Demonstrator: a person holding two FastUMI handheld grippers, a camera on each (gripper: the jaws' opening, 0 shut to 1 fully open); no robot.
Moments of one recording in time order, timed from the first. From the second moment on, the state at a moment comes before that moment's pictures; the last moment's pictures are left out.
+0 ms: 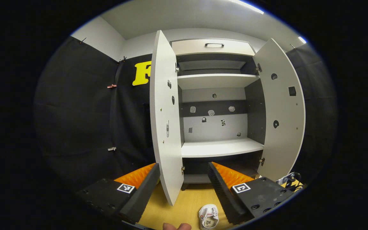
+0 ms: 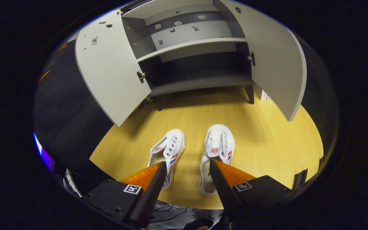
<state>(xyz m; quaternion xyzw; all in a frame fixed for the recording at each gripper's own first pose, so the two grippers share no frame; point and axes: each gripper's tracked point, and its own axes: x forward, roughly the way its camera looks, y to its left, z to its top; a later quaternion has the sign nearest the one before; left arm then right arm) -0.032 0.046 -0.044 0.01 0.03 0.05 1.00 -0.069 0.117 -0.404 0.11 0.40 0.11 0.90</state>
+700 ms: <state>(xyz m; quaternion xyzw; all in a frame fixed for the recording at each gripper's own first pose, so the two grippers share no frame) -0.009 0.067 -0.057 0.02 0.05 0.06 1.00 -0.009 0.103 -0.498 0.05 0.41 0.02 0.91</state>
